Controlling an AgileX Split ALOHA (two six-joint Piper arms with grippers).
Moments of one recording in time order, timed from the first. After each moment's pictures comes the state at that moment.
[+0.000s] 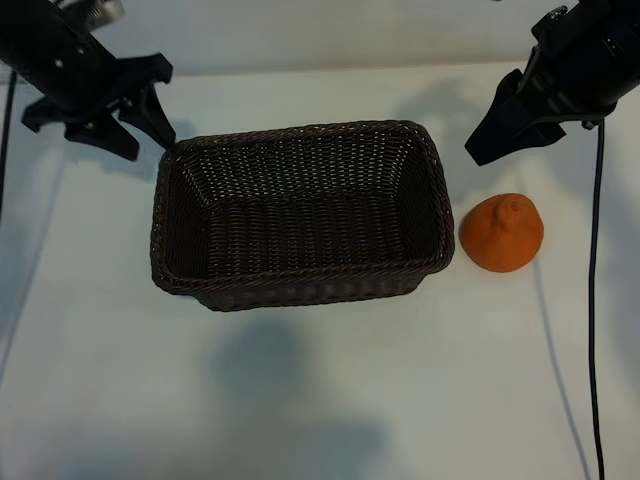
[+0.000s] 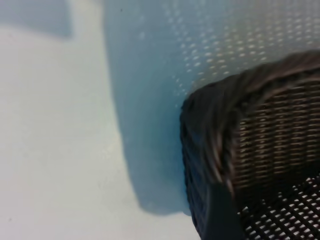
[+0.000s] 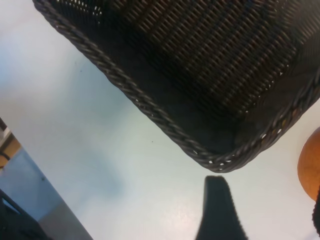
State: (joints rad) left arm -0.02 1.99 -1.64 -0.43 1.18 0.11; right arm 0.11 1.60 -1.43 0.52 1.21 -0.56
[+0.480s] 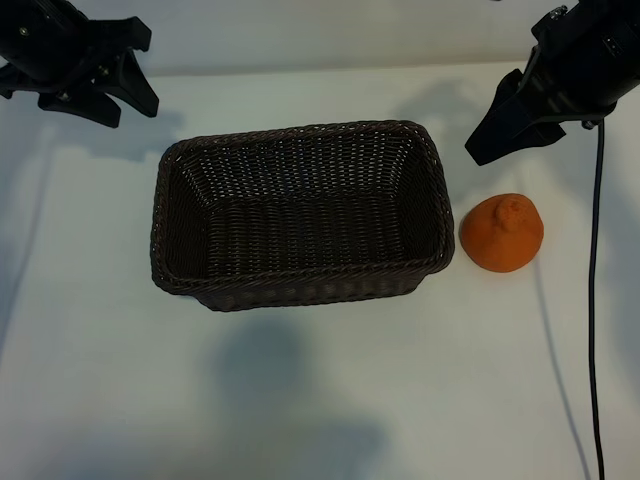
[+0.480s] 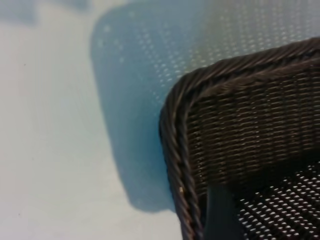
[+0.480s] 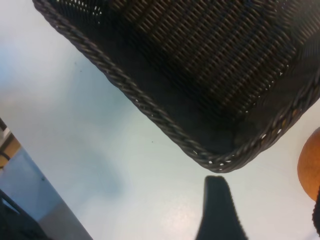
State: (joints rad) left arm -0.02 1.87 -1.64 -0.43 1.18 0.13; right arm 0.11 1.60 -1.43 0.52 1.21 -0.56
